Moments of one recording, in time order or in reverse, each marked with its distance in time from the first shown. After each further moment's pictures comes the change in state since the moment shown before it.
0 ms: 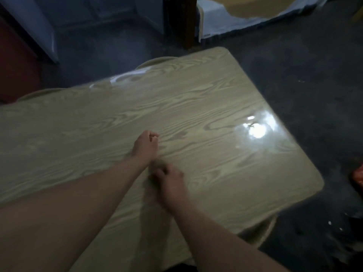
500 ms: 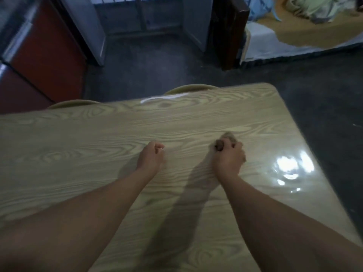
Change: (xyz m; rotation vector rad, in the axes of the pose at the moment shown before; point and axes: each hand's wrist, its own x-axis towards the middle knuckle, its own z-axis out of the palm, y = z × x) left_hand 0.105 0.004 -0.025 -0.031 0.183 -0.117; right_hand 0.220 0.065 -0.104 -0.068 0.290 0.437
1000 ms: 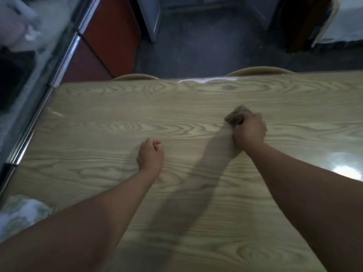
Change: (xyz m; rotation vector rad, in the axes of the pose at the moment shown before) left_hand -0.021 -0.114 -0.107 0.138 0.370 -0.223; right_hand -0.005 -0.108 0.061 -0.023 -0.171 -0.305
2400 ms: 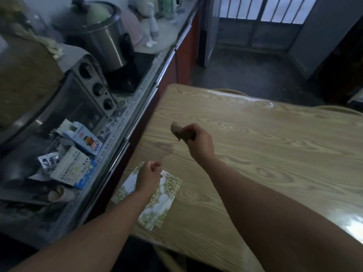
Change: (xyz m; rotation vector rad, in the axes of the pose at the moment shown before) left_hand -0.011 -0.294 -0.315 -0.424 -0.125 -0.251; right_hand -0.344 -0.395 0.127 0.425 -0.327 -0.399
